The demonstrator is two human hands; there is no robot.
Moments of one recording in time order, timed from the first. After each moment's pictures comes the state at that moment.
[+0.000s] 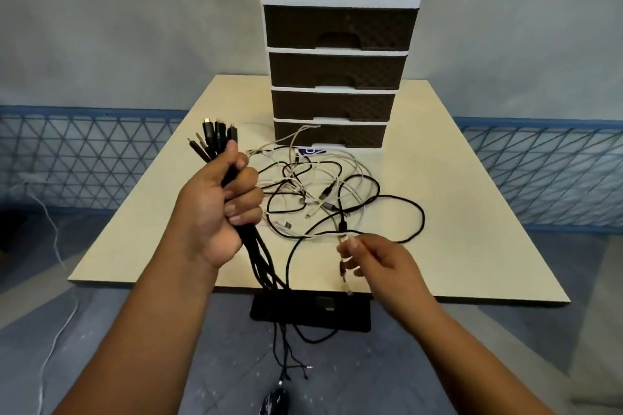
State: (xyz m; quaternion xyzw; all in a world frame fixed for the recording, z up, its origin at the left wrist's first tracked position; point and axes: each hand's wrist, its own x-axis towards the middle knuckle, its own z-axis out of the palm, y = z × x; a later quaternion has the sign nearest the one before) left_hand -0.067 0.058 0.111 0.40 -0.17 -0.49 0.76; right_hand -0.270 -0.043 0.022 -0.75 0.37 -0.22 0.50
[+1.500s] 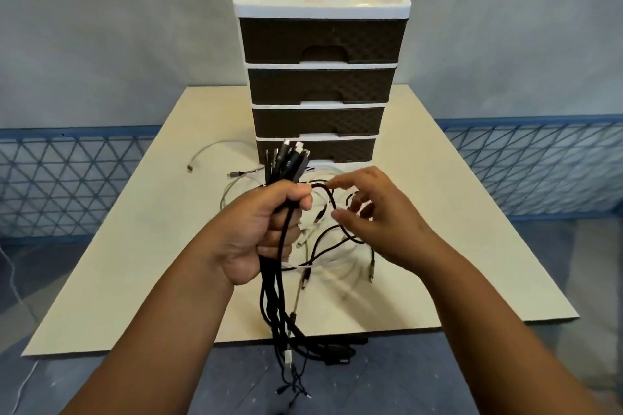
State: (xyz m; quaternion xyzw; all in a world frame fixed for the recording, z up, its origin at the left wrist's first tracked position) left_hand -0.052 0.000 0.114 0.50 -0.27 -0.60 0.56; right_hand -0.212 -0.119 0.083 -0.86 0.27 -0.25 0.34
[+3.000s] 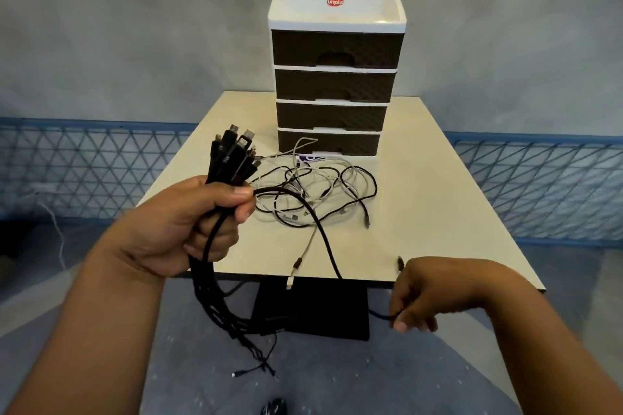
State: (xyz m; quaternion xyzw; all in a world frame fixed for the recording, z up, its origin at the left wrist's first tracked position) left_hand -0.076 0.137 0.146 0.49 -0.37 -0.57 0.55; right_hand -0.344 -0.072 0.074 -0.85 0.21 0.27 0.40
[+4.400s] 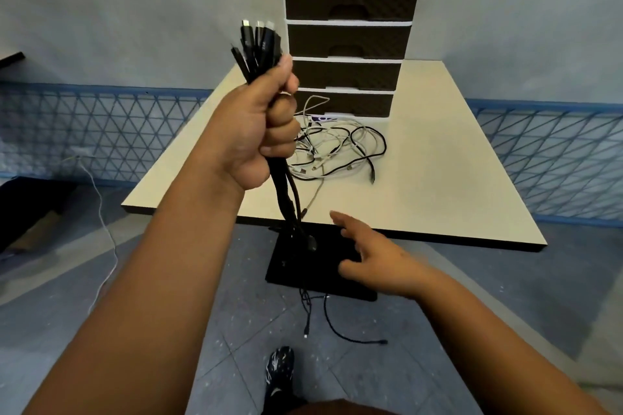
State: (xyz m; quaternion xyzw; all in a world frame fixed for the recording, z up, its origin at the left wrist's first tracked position) left_hand -0.154 0.098 0.164 0.46 -0.33 -0.44 0.70; right_hand -0.328 -0.001 0.002 -0.85 0.22 0.00 0.49
